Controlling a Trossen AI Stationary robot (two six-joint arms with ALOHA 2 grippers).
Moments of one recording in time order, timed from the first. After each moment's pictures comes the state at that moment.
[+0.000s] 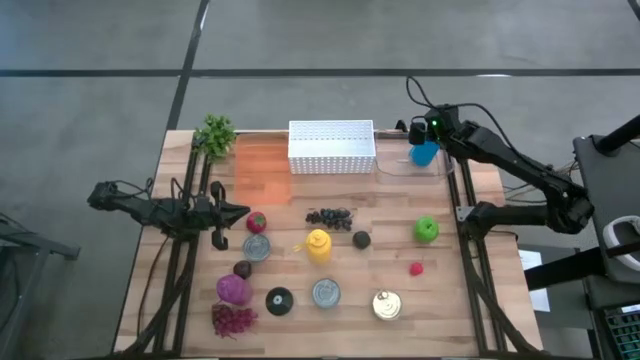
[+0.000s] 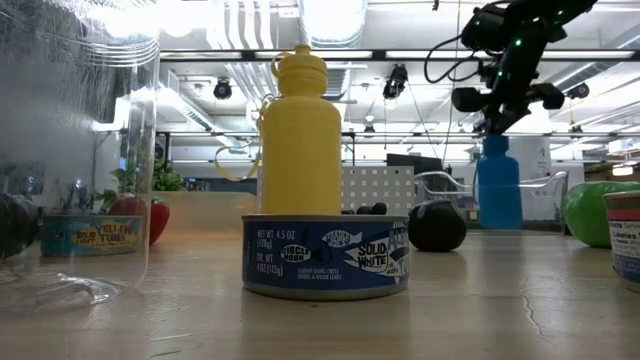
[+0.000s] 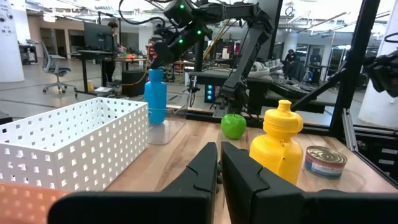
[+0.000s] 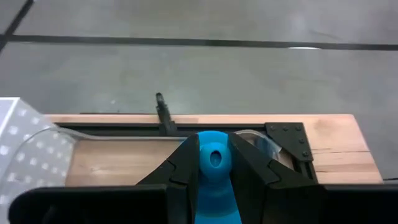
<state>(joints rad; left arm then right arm) -0.33 0.01 0.00 0.07 -0.50 -0.03 -0.79 1.11 0.91 -0.67 0.61 0.58</state>
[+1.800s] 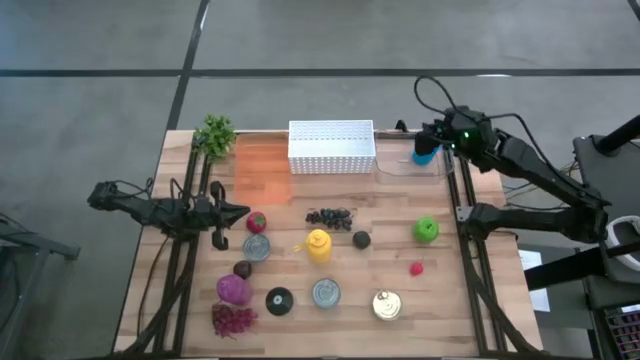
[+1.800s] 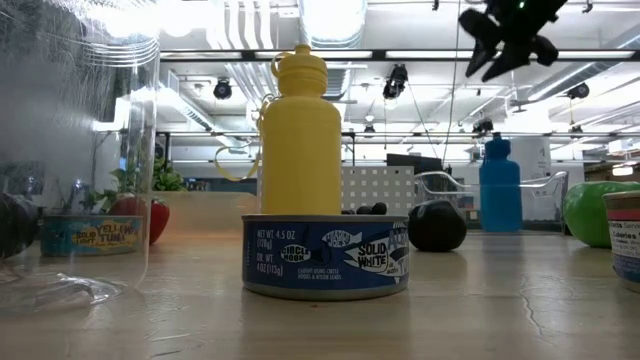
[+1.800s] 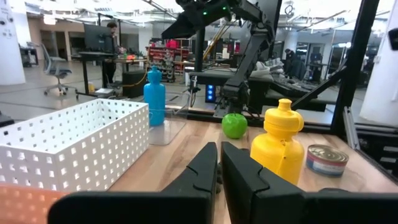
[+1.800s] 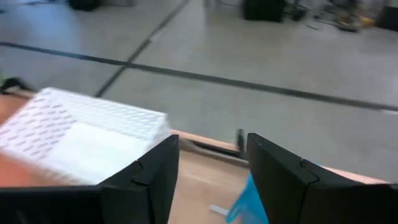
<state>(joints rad) -0.33 0.01 0.00 0.07 -0.50 0.00 -0.54 0.87 1.02 -0.70 0.50 0.43</state>
